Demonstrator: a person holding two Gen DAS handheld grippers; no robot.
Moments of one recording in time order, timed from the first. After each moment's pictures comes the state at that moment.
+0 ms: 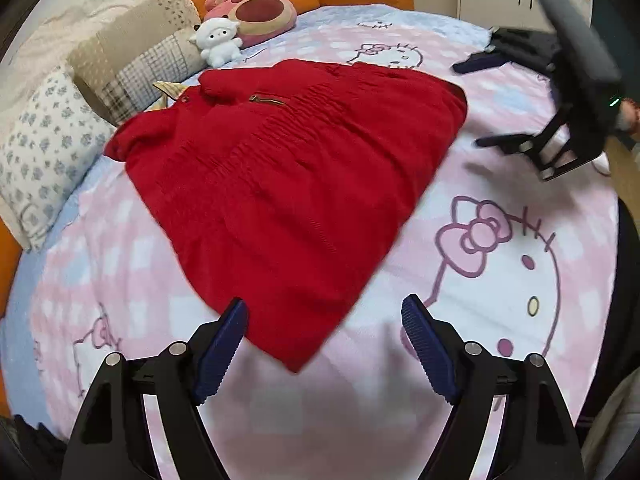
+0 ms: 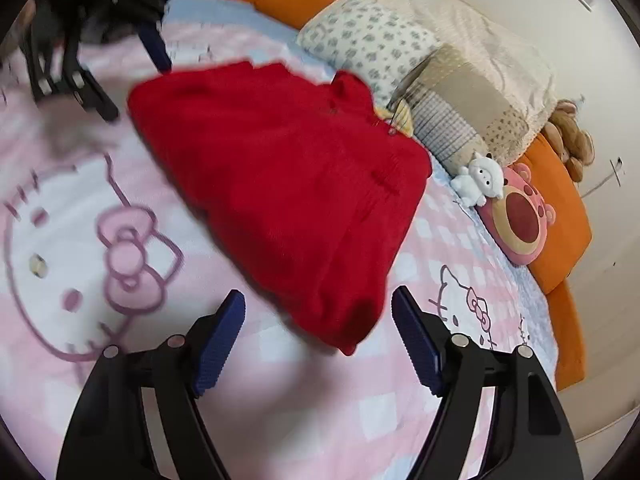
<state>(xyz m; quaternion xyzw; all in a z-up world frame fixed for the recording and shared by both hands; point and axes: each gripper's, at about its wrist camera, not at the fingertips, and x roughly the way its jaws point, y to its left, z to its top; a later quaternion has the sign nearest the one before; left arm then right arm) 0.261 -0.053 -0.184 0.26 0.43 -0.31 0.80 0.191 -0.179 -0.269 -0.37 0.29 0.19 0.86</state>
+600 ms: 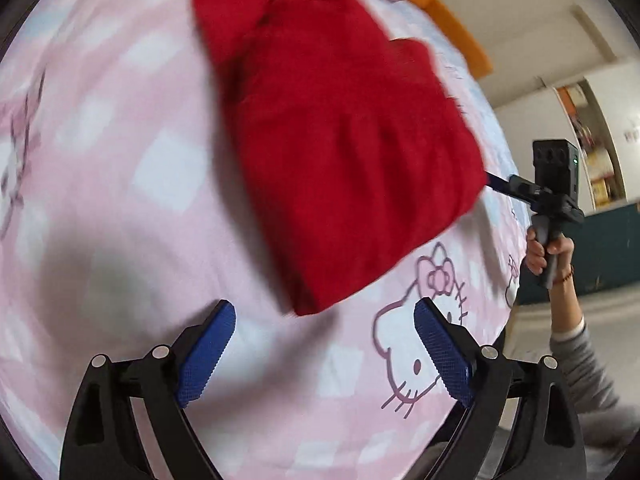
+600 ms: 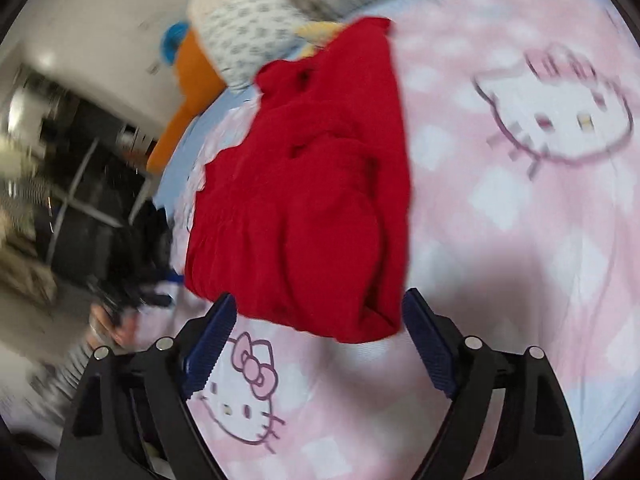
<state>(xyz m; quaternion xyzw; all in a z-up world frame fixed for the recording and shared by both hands) 0.323 0.036 -0.225 -0.12 0.63 -0.32 0.70 0.297 -0.309 -0.267 0.23 0.52 0.29 0.77</state>
